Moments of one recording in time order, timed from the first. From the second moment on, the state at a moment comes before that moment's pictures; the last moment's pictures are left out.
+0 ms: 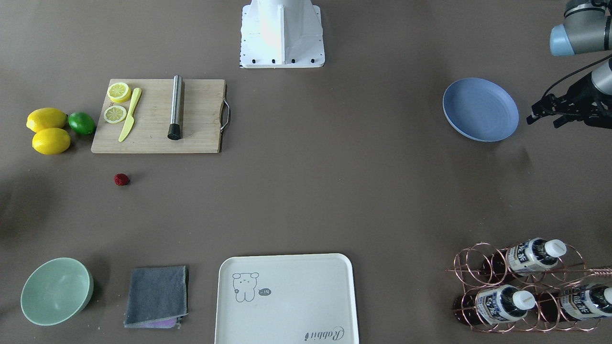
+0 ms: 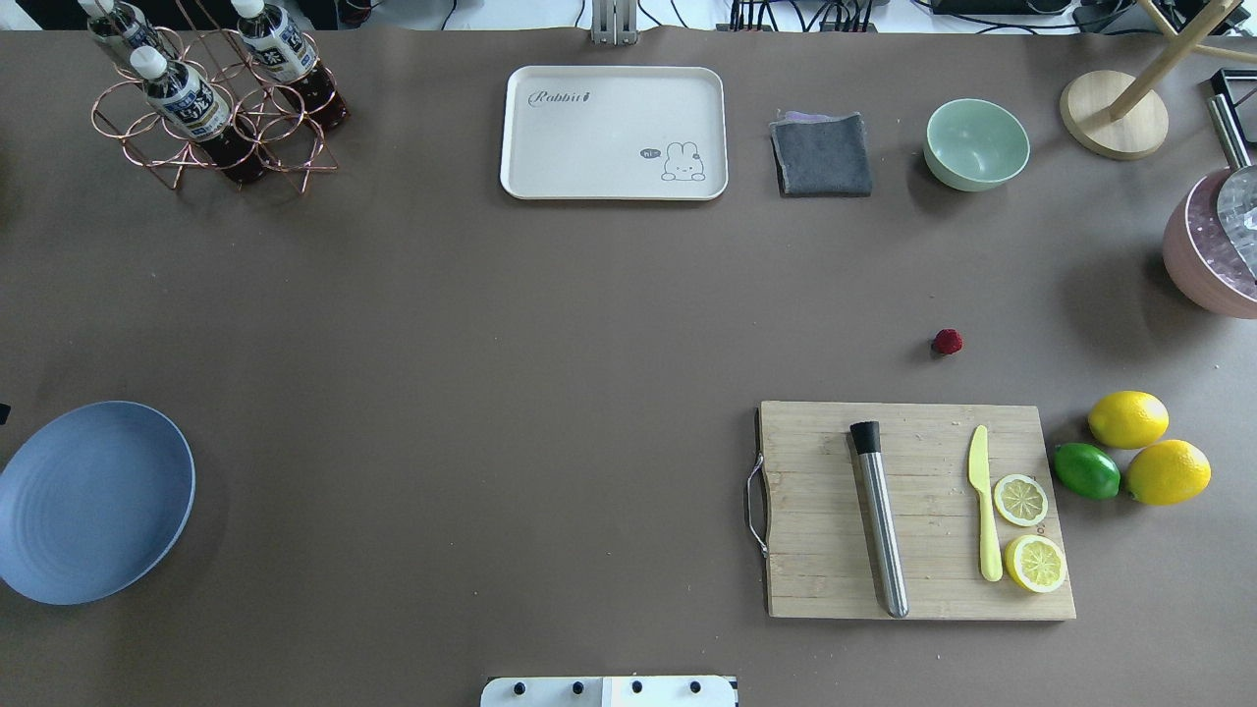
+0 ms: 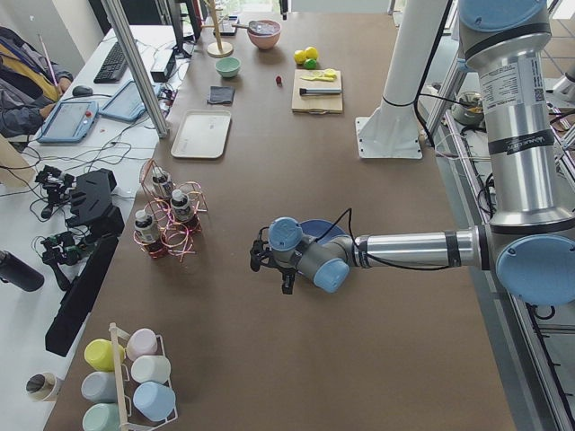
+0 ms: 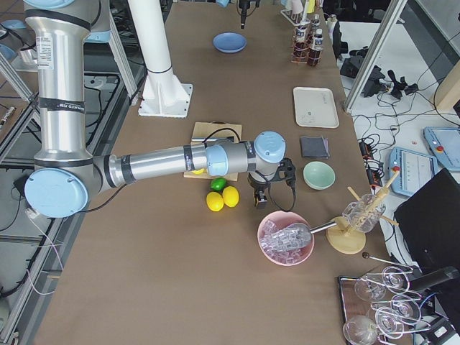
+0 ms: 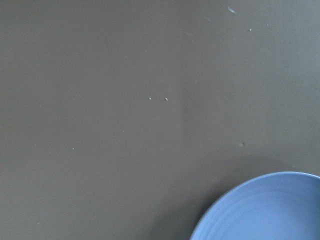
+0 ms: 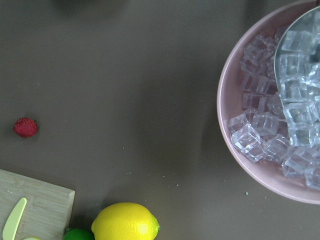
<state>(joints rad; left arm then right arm) -1.11 -1.35 -1.58 -2.32 -2.39 -0.64 1.40 -1.60 1.80 -1.61 2.47 0.05</state>
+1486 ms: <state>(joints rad) -0.99 -1.35 -1.55 -2.44 -2.36 -0.76 1.36 -1.59 1.80 -1.61 2.47 0.11</state>
